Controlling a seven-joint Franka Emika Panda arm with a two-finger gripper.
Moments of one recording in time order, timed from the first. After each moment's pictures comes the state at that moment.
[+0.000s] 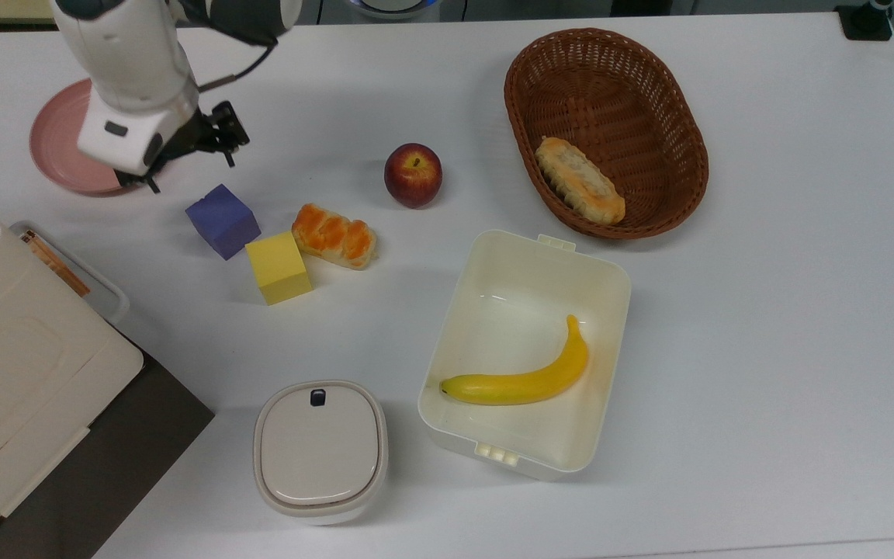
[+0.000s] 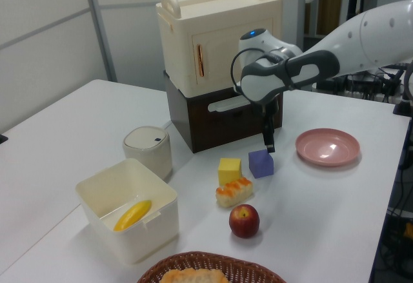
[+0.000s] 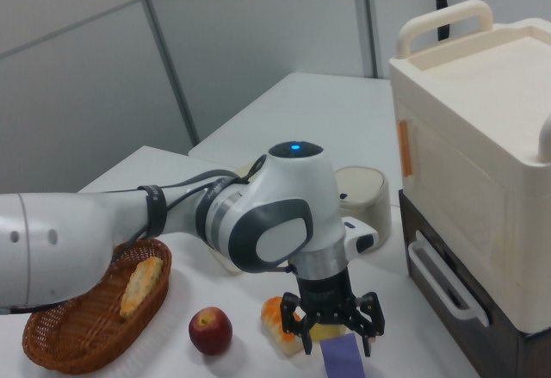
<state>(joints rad) -0.23 0.31 -0.07 -1.74 -0.13 1.98 -0.72</state>
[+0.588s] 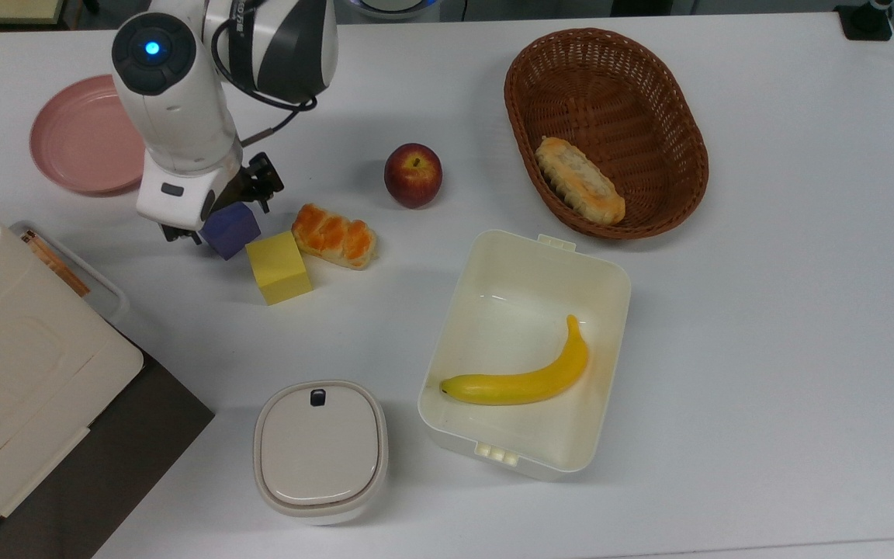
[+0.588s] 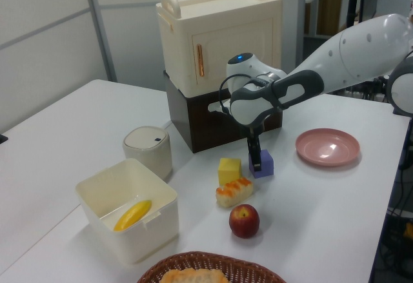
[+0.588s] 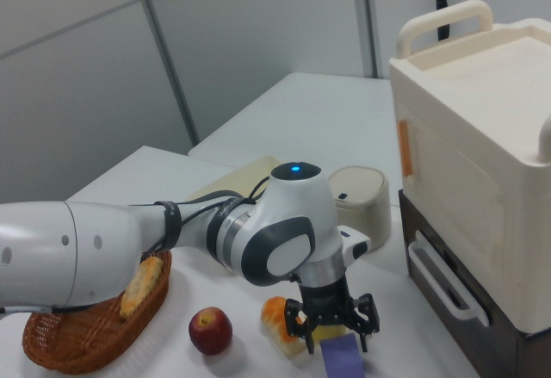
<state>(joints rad) -0.23 0.41 -0.01 -1.74 -0.13 2.10 -0.74</state>
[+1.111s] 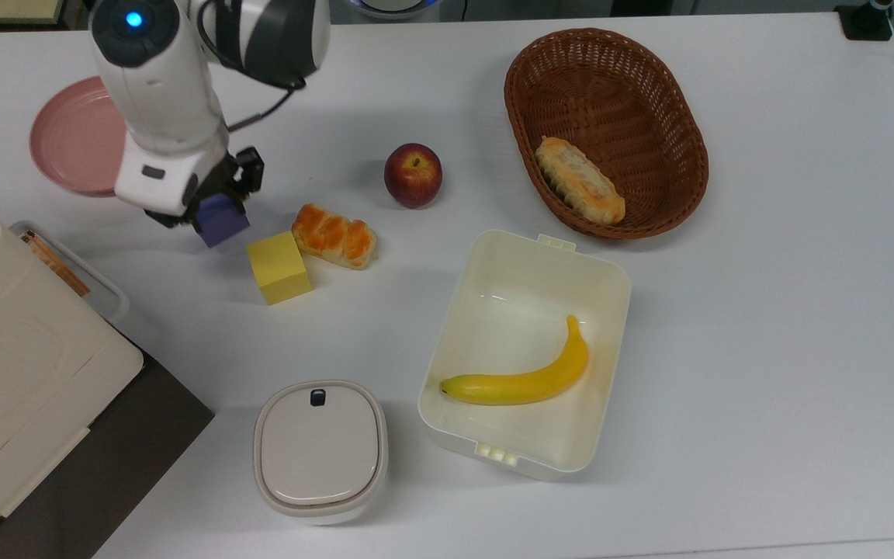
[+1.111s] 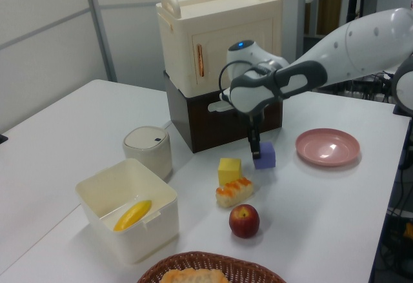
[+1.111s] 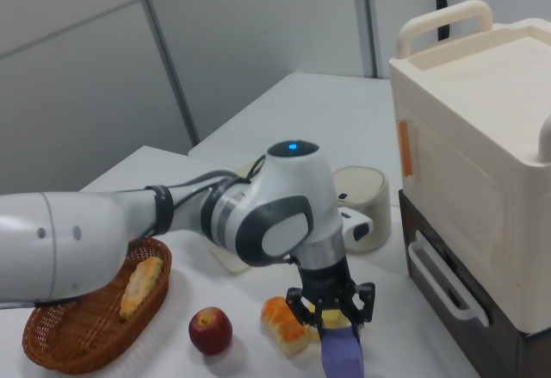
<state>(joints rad) -0.24 0.37 -0.01 -1.69 -0.13 2.03 -0.74</state>
